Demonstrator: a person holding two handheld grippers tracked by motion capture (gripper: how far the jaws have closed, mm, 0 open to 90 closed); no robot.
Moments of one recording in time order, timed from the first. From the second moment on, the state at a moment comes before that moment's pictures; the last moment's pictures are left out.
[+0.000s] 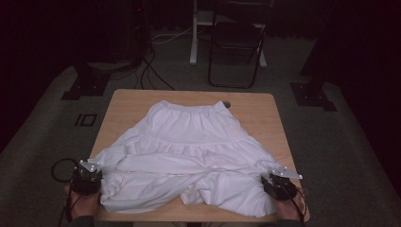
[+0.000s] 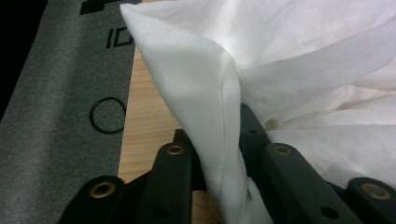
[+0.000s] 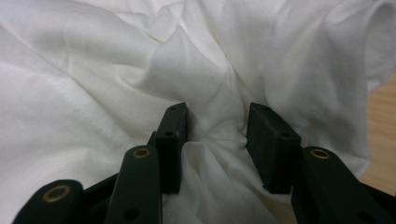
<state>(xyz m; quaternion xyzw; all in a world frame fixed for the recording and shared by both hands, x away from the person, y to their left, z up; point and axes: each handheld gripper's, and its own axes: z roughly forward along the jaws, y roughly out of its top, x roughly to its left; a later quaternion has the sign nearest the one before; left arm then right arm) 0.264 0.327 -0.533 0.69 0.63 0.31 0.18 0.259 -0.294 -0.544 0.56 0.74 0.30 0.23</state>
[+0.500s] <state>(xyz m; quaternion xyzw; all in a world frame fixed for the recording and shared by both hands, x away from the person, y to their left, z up) 0.254 0.301 -0.468 0.69 0.56 0.36 0.28 0.267 -0.286 -0.501 0.52 0.71 0.40 0.26</state>
